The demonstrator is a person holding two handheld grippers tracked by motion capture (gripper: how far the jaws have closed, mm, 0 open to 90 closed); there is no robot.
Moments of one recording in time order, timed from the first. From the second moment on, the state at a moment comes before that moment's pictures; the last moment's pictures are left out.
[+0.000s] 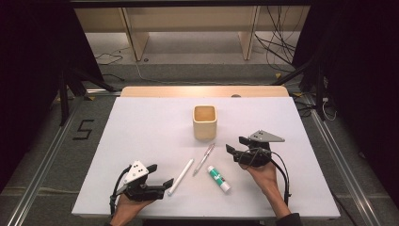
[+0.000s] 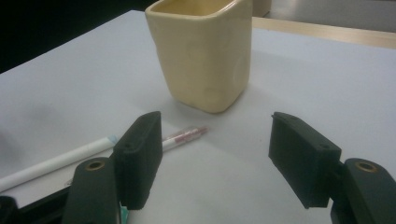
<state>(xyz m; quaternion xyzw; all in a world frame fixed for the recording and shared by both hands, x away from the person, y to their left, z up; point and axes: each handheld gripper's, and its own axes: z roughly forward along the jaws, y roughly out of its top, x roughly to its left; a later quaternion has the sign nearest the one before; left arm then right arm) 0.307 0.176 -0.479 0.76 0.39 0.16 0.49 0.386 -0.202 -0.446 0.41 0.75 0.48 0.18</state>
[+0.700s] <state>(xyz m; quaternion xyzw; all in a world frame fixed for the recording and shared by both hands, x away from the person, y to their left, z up) 0.311 0.167 -0.478 0.77 0.40 0.14 0.47 0.349 -0.214 -0.451 0.41 0.75 0.49 0.16</state>
